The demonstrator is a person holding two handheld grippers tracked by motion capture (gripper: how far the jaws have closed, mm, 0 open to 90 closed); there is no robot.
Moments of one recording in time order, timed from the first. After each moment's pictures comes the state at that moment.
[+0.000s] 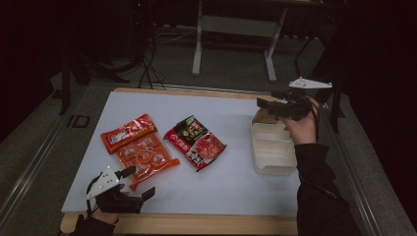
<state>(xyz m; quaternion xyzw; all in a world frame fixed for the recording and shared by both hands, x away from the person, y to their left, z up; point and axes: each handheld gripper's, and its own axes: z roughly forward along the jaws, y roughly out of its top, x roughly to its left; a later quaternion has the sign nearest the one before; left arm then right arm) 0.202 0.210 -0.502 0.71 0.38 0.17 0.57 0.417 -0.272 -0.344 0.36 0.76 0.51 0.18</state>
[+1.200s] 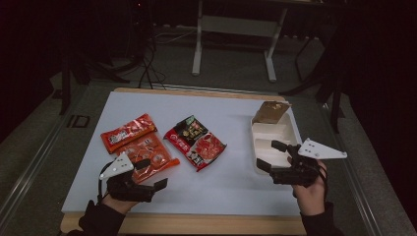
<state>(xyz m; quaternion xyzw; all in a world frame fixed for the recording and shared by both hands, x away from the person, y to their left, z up) 0.229 0.181 -0.465 0.74 0.38 0.11 0.55 0.267 -0.277 -0.393 0.30 0.76 0.56 0.15</state>
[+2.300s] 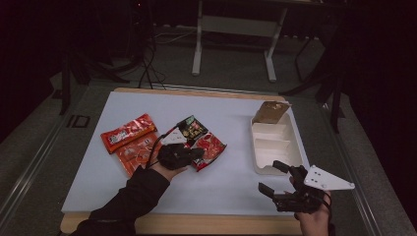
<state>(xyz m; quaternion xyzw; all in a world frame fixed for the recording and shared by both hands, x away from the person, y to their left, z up) 0.321 0.079 -0.465 0.79 0.32 0.06 0.51 0.217 -0.284 -0.415 0.27 0.75 0.58 0.16</state>
